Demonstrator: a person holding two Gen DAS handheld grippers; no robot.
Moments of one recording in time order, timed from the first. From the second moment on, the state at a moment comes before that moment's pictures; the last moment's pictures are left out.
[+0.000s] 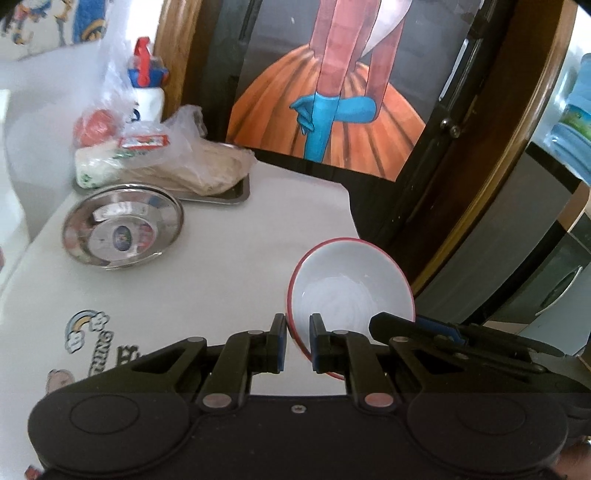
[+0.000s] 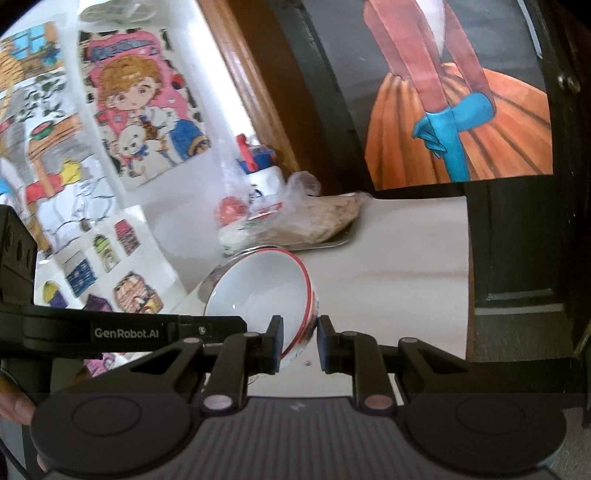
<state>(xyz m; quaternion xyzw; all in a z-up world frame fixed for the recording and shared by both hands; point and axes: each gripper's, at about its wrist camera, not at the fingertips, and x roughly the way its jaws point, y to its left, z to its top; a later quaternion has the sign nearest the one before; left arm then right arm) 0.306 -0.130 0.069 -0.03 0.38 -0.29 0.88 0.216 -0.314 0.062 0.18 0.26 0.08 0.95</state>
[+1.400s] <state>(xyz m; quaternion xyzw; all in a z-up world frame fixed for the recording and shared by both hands) 0.239 -0.054 0.026 -0.02 0.45 -0.22 0.86 0.188 -0.235 0.030 0.13 0.36 0.15 0.91</state>
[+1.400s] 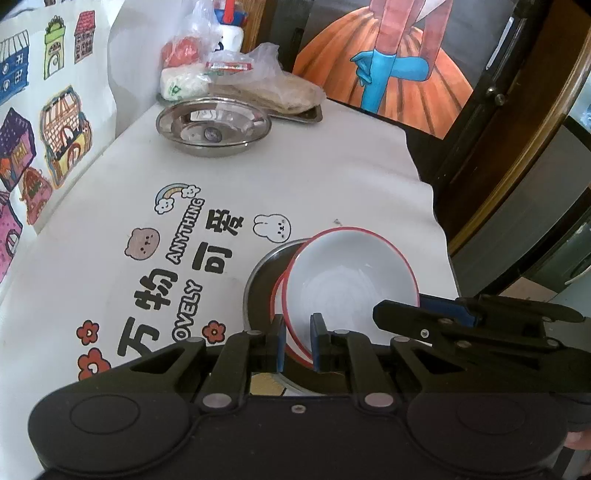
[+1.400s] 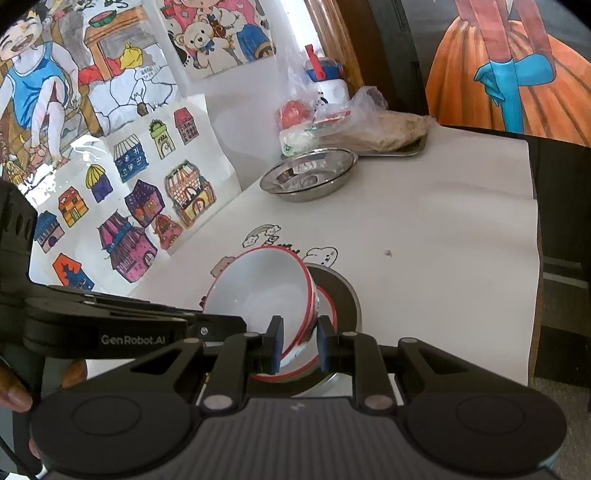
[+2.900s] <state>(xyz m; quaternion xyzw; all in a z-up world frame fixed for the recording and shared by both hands) 0.258 -0.068 0.024 0.03 0.48 -0.21 0.85 0.210 -0.226 0.031 0.06 0.41 0.16 0.90</state>
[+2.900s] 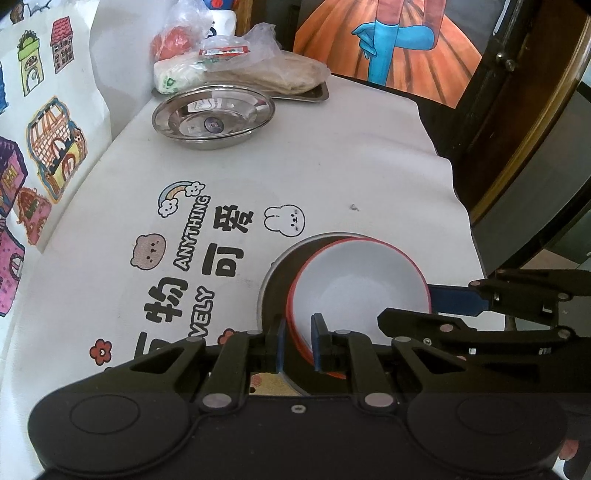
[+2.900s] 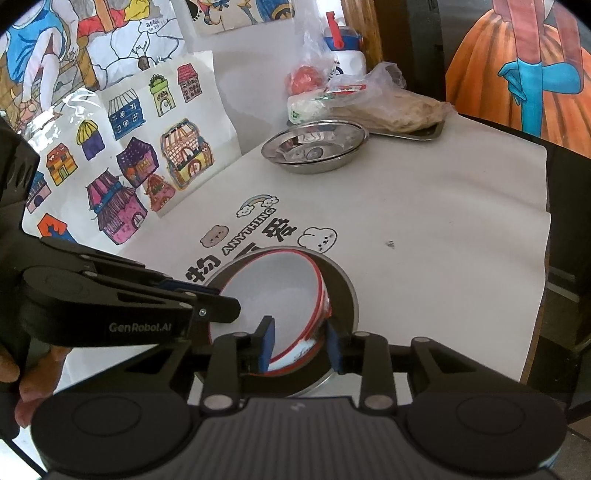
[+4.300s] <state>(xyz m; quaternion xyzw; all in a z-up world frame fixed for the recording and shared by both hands) 0.244 -0.036 0.029 -0.06 0.43 -0.23 0.87 0.192 -0.243 0.030 0.09 0.34 0.16 0.92</state>
